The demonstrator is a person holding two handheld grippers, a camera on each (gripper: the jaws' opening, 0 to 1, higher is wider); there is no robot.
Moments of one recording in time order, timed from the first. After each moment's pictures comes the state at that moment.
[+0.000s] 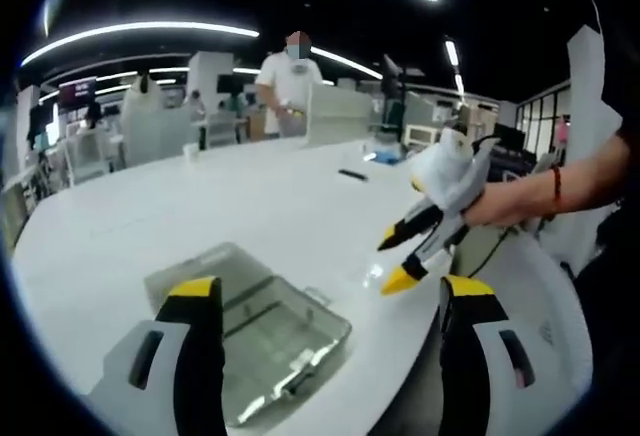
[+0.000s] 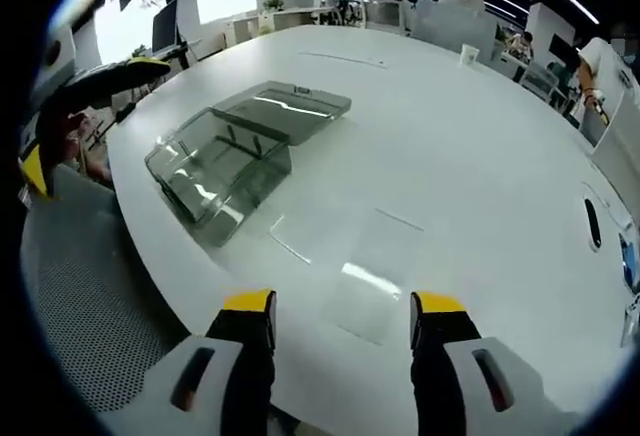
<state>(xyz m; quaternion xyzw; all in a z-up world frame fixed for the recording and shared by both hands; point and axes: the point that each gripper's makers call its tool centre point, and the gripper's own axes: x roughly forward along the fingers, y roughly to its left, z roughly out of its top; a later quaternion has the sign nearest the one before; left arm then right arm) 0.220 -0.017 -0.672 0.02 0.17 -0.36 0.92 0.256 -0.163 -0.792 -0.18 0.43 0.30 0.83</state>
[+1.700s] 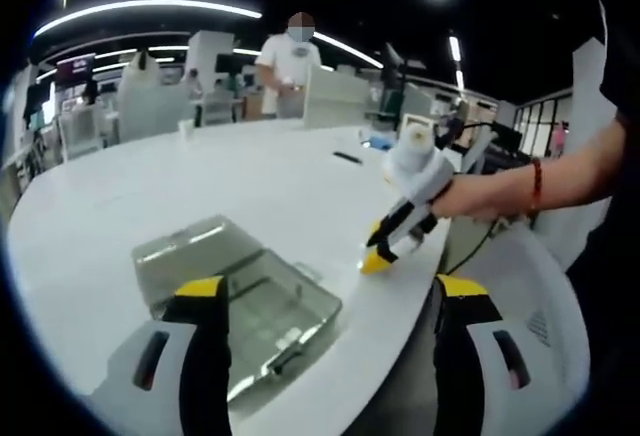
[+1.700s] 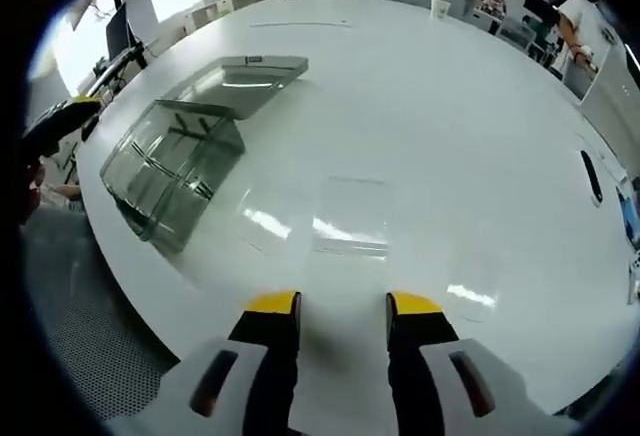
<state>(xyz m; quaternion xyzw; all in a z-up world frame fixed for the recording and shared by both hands) 0.210 -0.015 -0.691 0.00 0.21 -0.37 0.91 0.267 -0.174 -0.821 -0.15 0.51 0.24 0.82</state>
